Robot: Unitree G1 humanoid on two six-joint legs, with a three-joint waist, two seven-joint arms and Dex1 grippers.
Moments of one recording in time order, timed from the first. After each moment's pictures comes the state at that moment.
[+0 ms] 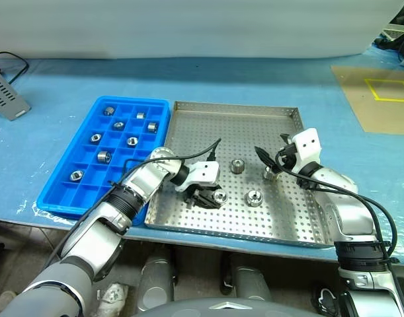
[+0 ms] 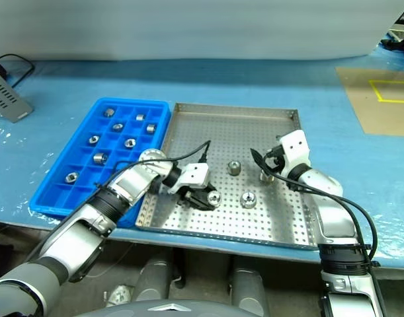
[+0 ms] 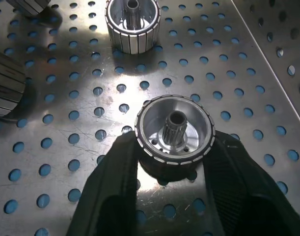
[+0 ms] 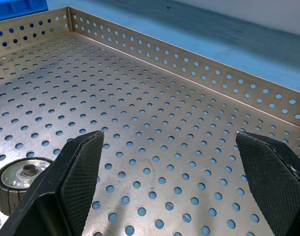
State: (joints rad) left arm -0.75 0.30 -0.51 0.45 0.02 0.06 -1.33; right arm -0.24 -0.47 -0.10 -0.13 0.18 0.39 0.48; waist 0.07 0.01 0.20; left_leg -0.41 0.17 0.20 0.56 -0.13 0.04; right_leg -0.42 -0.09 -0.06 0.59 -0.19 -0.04
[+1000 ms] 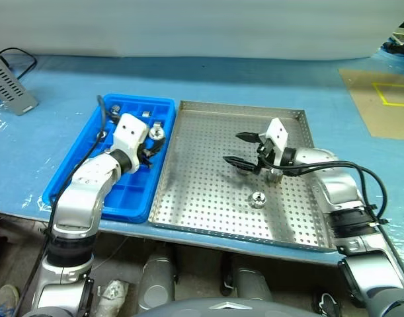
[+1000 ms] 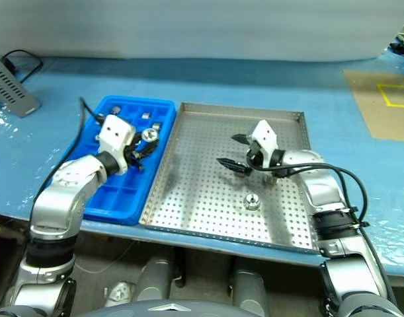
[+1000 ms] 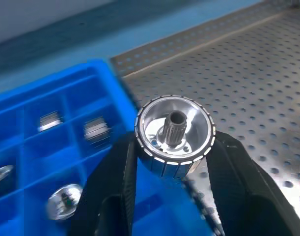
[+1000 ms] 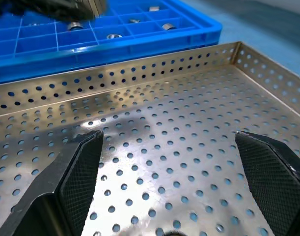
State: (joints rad) left arm -0.31 0.37 0.10 -0.48 -0.11 0.80 -0.46; right arm -0.52 -0.53 0.13 0.13 0.28 0.29 0.95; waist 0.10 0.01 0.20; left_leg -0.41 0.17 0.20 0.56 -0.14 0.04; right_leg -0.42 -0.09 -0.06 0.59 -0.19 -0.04
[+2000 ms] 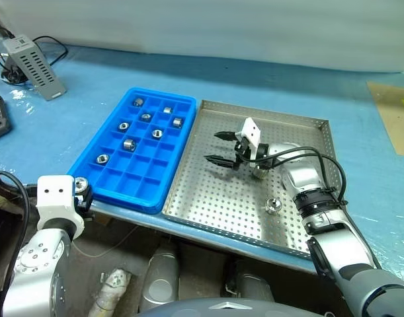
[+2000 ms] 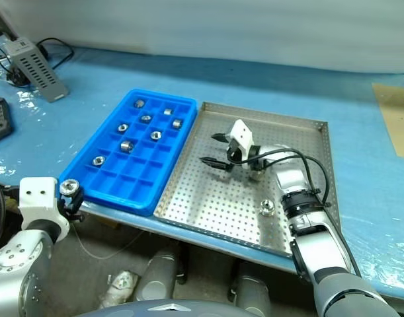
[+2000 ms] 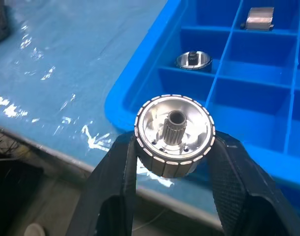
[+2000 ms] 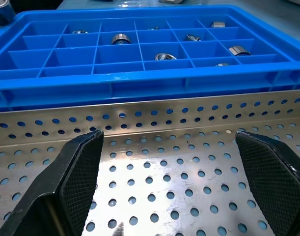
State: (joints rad) left arm 0.22 0.22 0.39 -0.86 -0.07 0.97 -0.19; right arm -0.67 -0.37 0.16 0.47 0.19 0.07 1.03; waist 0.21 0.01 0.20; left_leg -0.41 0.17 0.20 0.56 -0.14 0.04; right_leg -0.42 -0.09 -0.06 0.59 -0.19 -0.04
